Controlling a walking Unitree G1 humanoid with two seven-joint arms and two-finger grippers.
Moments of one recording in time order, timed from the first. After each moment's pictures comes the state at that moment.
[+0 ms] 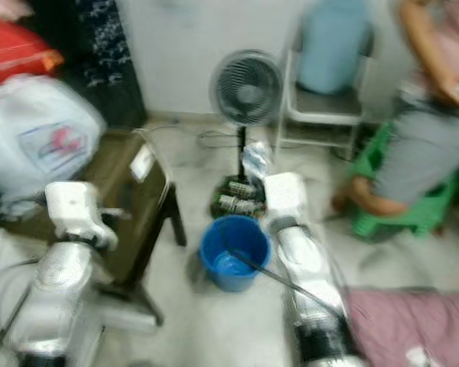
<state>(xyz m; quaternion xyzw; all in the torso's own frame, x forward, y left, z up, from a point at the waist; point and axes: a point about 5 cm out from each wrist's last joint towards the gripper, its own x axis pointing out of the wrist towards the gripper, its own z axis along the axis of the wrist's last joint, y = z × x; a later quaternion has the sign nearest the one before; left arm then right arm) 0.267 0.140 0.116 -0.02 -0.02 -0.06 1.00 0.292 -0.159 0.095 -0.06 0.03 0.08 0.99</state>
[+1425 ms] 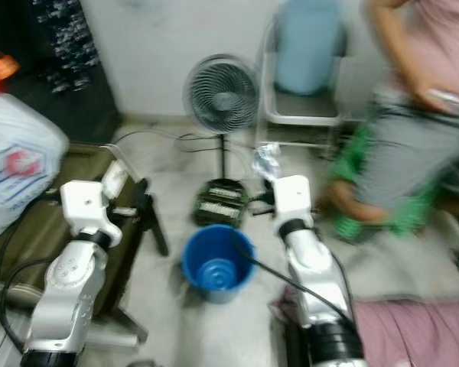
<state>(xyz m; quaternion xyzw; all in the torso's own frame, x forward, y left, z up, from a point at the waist) 0.267 0.149 0.118 -0.01 -0.02 -0.05 1.00 0.296 -0.147 0.101 -0.06 0.01 0.09 0.99</state>
